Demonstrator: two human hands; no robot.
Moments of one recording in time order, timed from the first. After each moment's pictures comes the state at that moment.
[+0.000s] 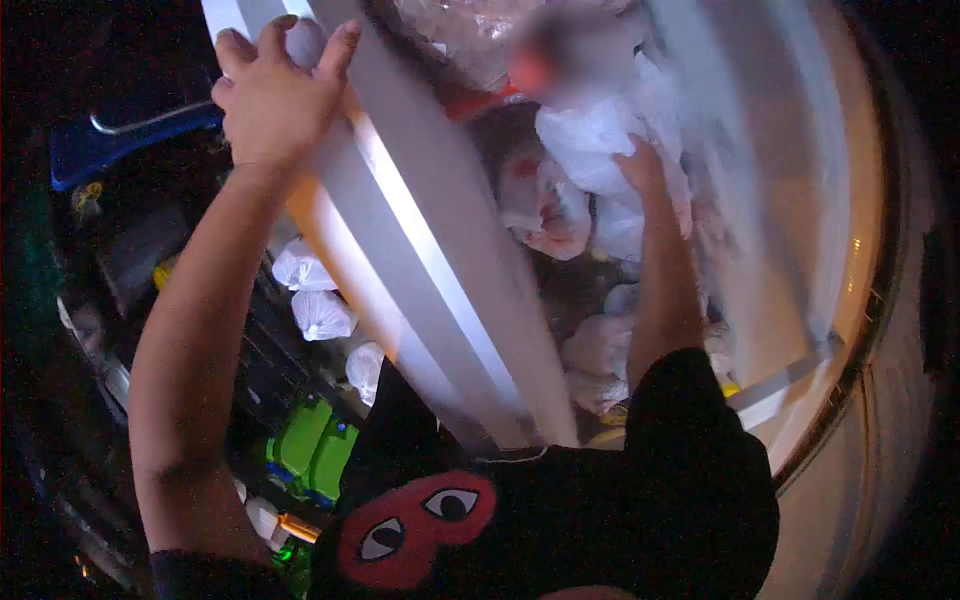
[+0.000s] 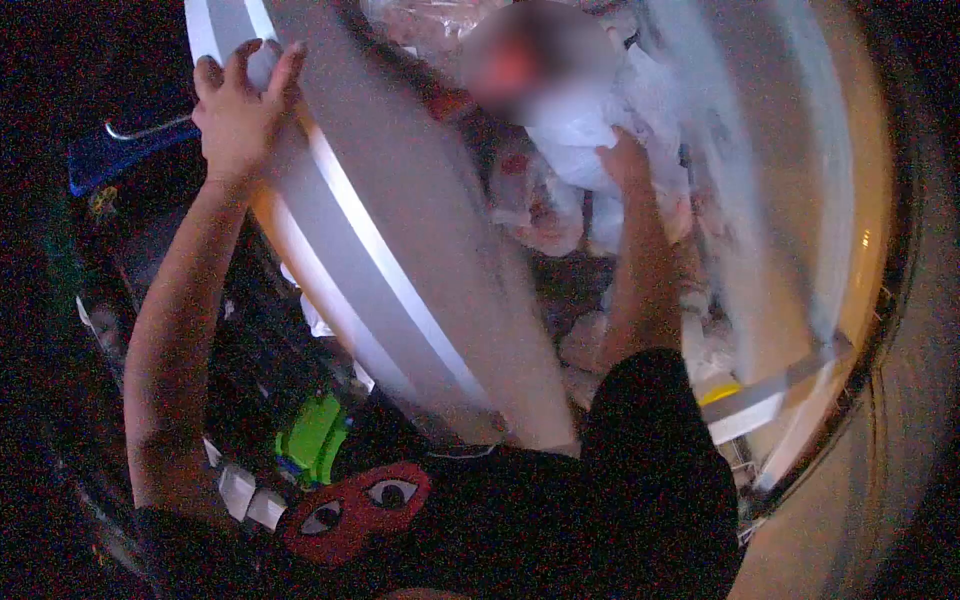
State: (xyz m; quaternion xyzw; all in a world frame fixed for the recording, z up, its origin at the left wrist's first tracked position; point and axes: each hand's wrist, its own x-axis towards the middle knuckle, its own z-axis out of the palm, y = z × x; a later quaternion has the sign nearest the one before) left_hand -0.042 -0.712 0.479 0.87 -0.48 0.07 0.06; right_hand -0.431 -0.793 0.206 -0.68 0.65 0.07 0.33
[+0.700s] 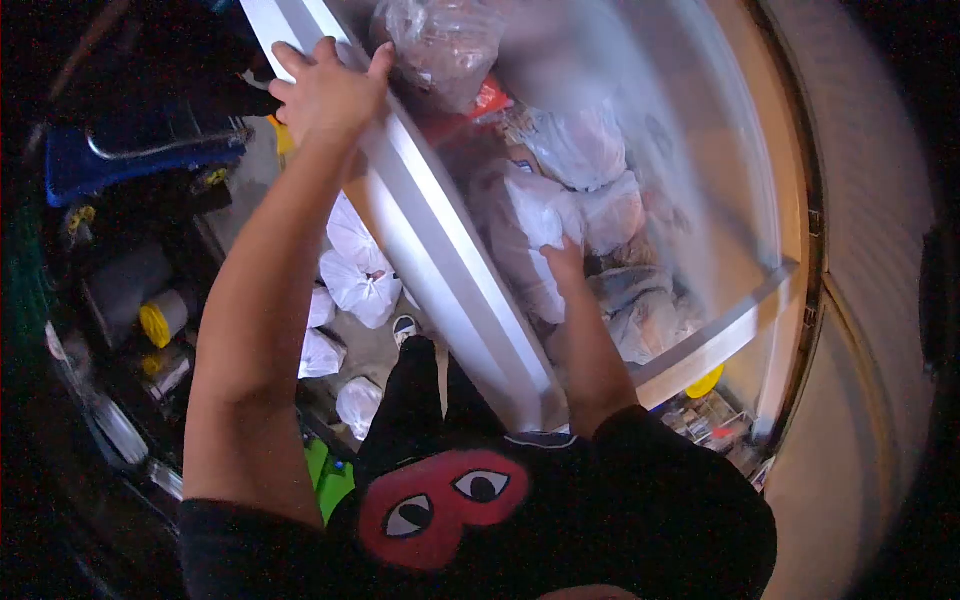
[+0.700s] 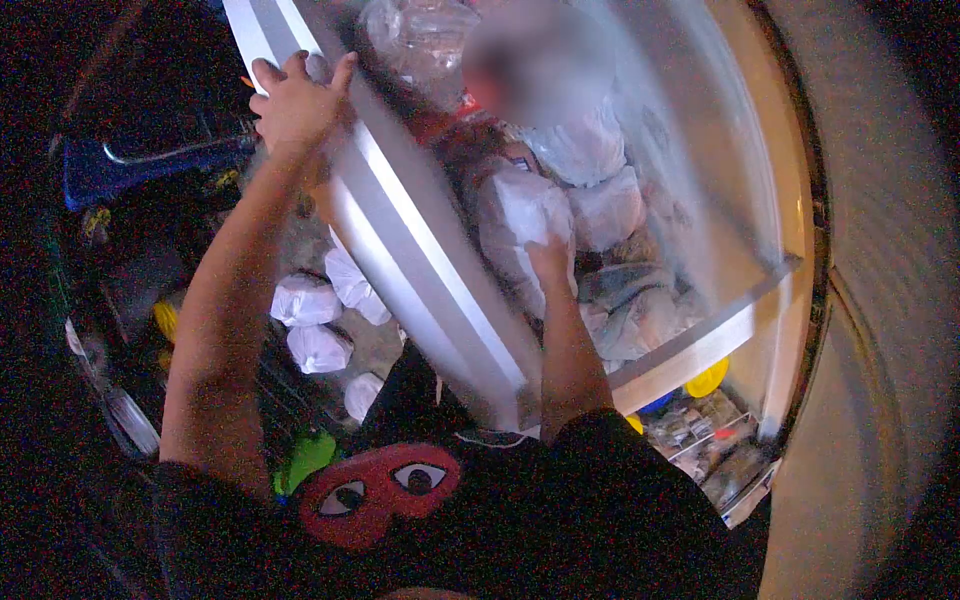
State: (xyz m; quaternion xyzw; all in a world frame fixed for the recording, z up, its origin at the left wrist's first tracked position) left_hand -0.052 -0.710 0.492 0.90 -0.43 0.00 0.08; right_hand -0.417 -0.570 0.233 -0.49 0.75 -0.11 0.44
